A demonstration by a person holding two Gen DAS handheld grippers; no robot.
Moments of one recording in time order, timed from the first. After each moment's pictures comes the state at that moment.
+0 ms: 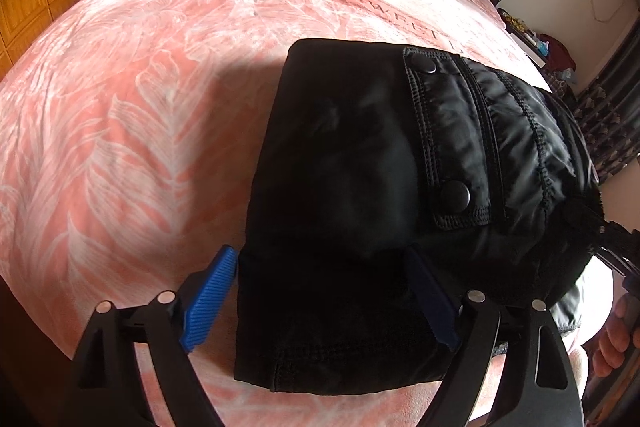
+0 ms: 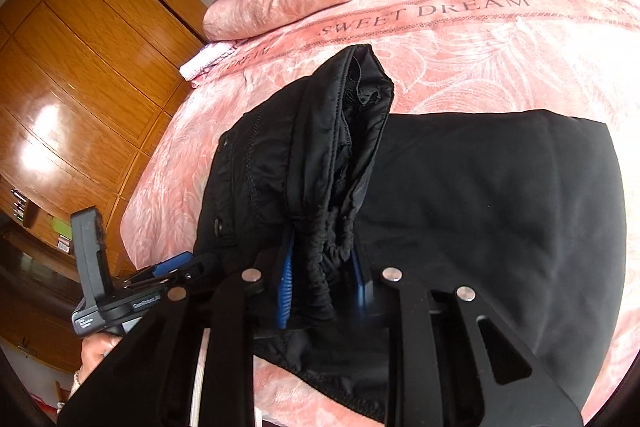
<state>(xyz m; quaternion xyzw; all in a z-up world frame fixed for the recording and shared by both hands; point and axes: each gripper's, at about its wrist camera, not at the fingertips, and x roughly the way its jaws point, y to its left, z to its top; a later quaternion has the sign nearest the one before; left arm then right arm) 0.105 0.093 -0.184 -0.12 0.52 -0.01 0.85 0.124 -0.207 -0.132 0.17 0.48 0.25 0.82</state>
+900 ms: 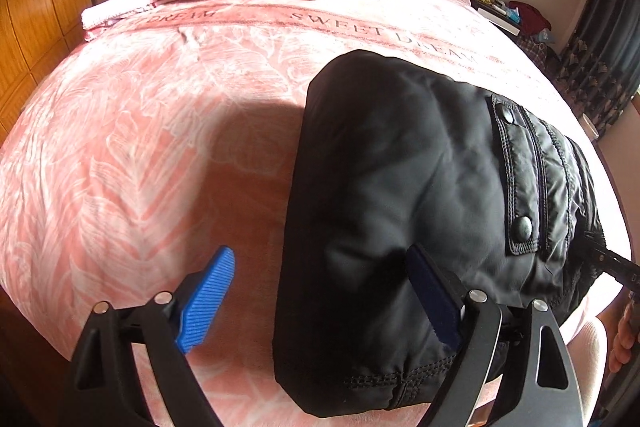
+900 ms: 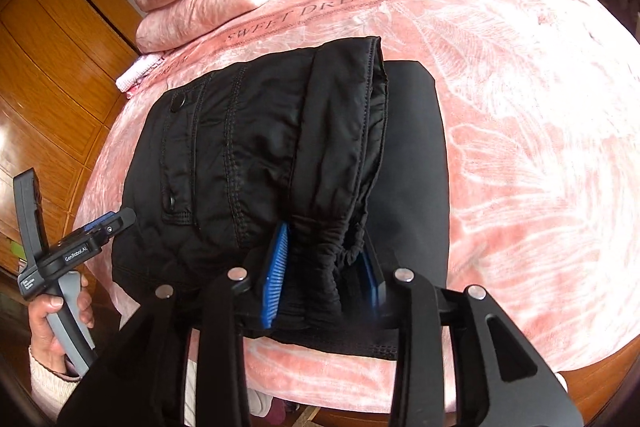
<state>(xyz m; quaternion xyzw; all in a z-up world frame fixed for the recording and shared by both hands) 0.104 0.026 -0.155 -0.03 0.49 -0.04 0.87 0.075 -0.309 -0.148 0.15 0.51 0.12 0.84</state>
